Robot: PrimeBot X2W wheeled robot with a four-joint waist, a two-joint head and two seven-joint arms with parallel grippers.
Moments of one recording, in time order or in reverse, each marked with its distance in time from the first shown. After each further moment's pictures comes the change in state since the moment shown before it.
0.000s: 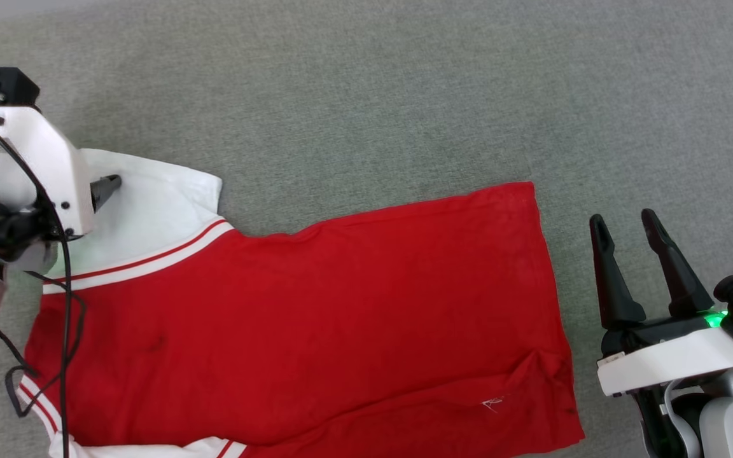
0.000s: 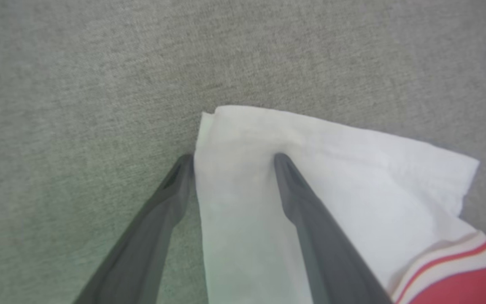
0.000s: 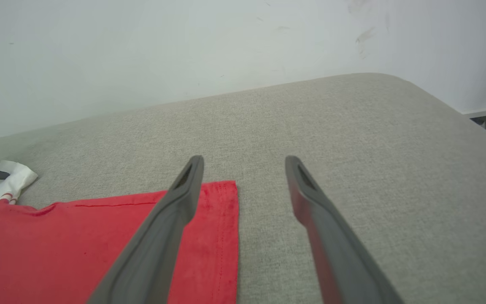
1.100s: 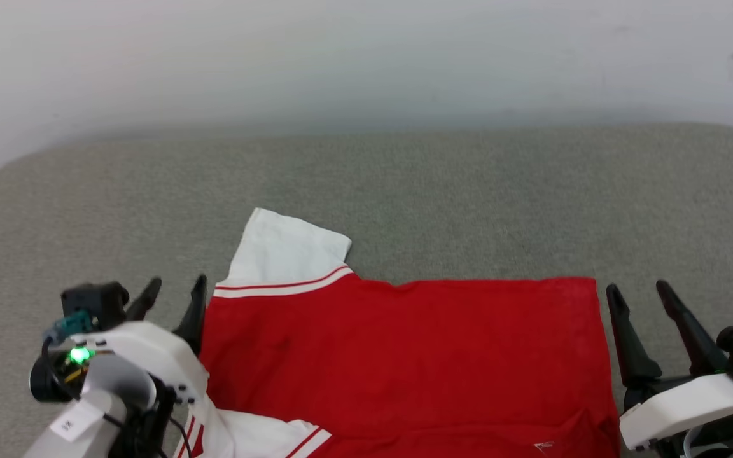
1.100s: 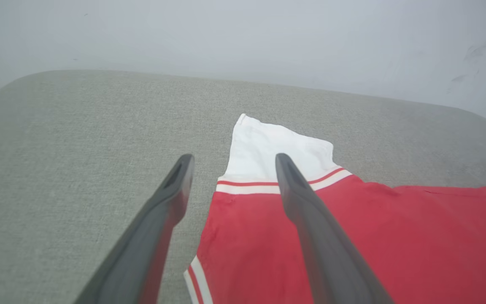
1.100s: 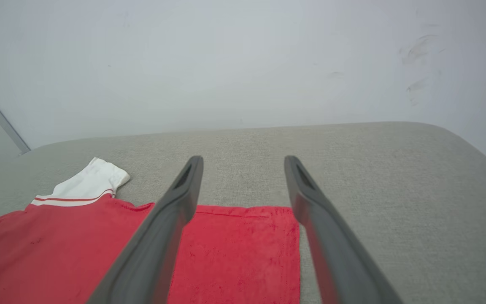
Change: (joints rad) left arm 0.628 -0.152 0.102 -0.359 0.095 0.169 -0.806; right arm 0.148 -0.050 -0.042 0.026 -0.016 0.000 0.075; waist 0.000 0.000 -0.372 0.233
